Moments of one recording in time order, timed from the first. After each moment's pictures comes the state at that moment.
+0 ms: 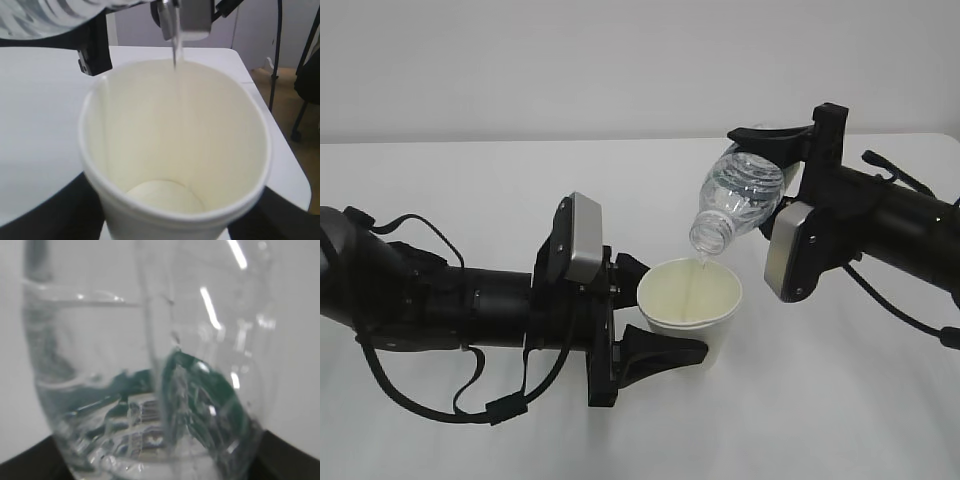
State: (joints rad) left arm -0.52 2.10 -0.87 1.09 -1.14 -0.38; right arm 0.16 1.85 -0.70 -0.63 -1.11 -1.22
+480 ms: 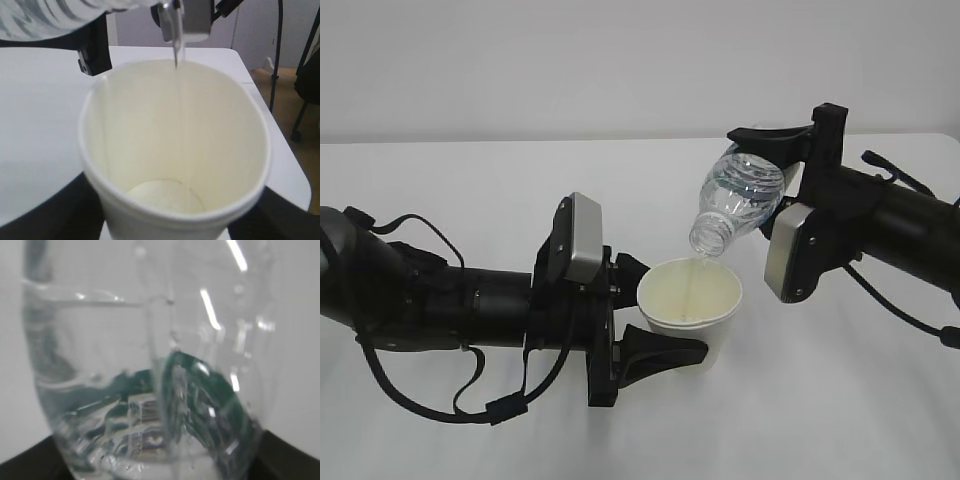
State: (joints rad) left arm -0.52 2.10 -0.87 1.09 -1.14 -0.38; right arm 0.16 1.85 -0.70 -0.63 -1.11 -1.23
